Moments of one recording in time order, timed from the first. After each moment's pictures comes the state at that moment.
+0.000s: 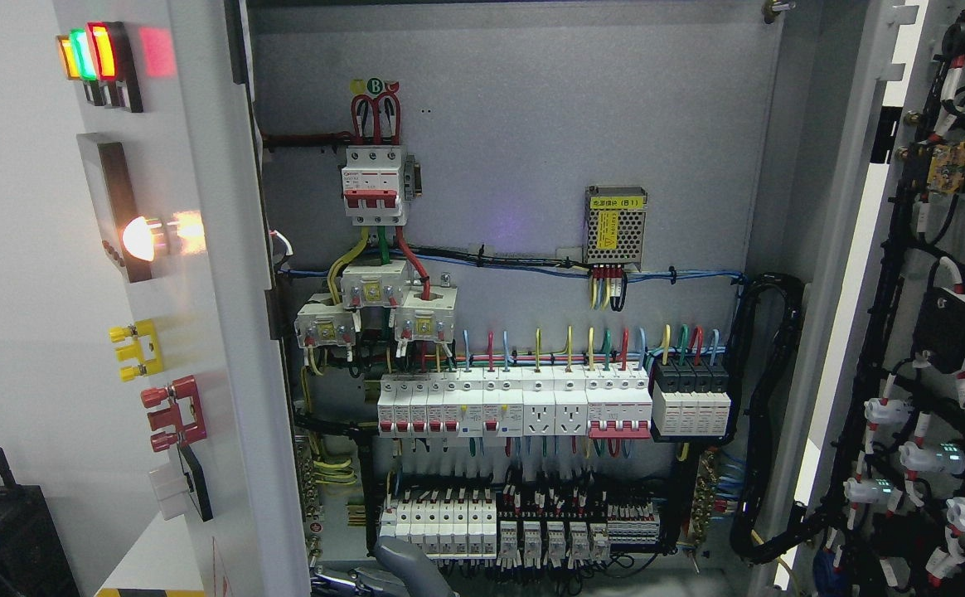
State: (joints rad) left arm 0.00 -0.04 -0.20 -0.04 0.21 -0.15 -0.25; right arm -0.60 0.11 0.48 -1.36 -0.59 0.32 0.91
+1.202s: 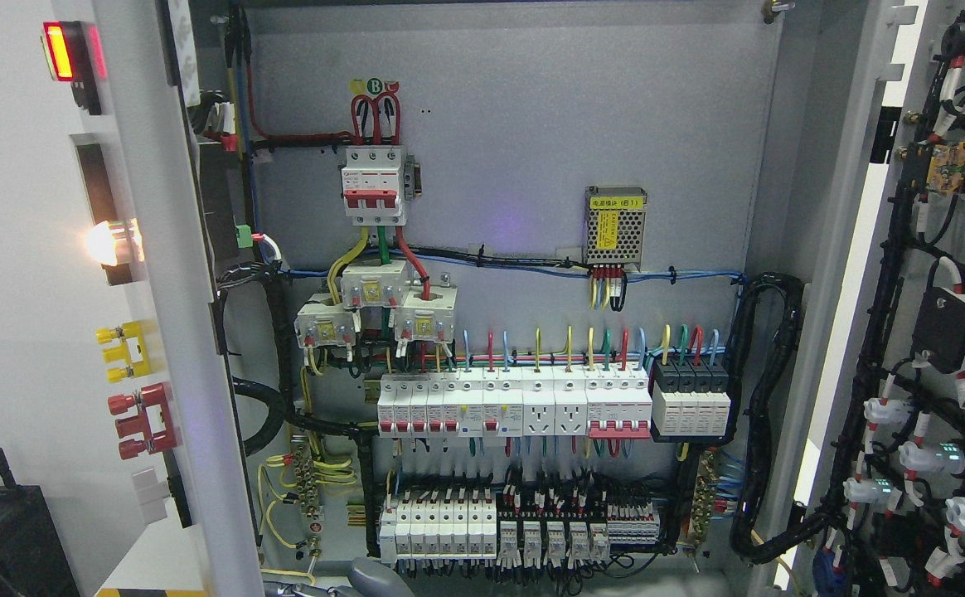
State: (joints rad) left arm 0.00 -0.04 -0.20 -0.04 0.21 -0.15 -0.25; right arm -0.54 0.14 0.50 -1.43 -0.54 0.31 0.83
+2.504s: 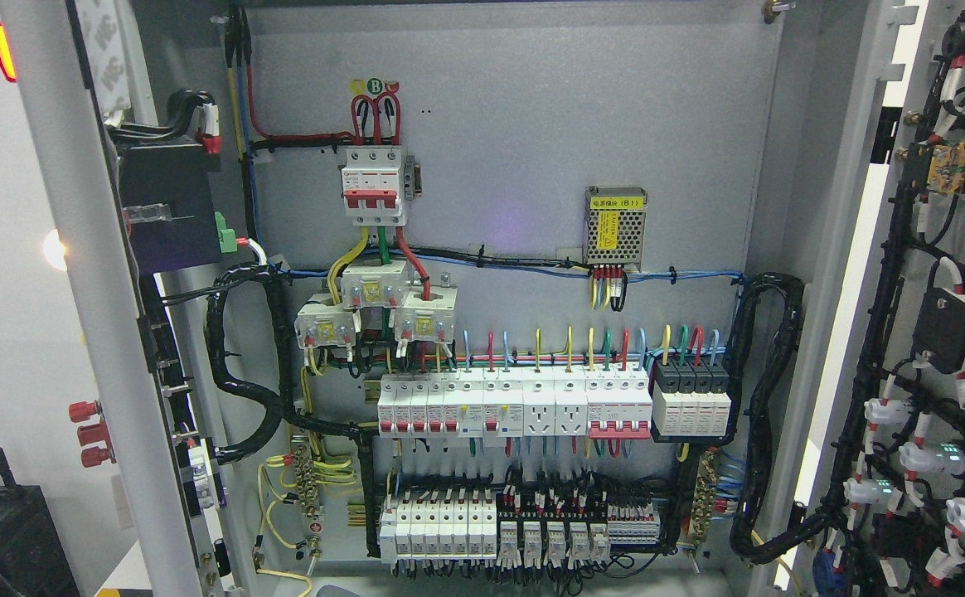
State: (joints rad) left arm 0.00 -0.04 -0.20 -0.04 0.21 -0.15 -0.25; right arm -0.51 0.16 0.54 -1.47 -0.49 0.29 0.80
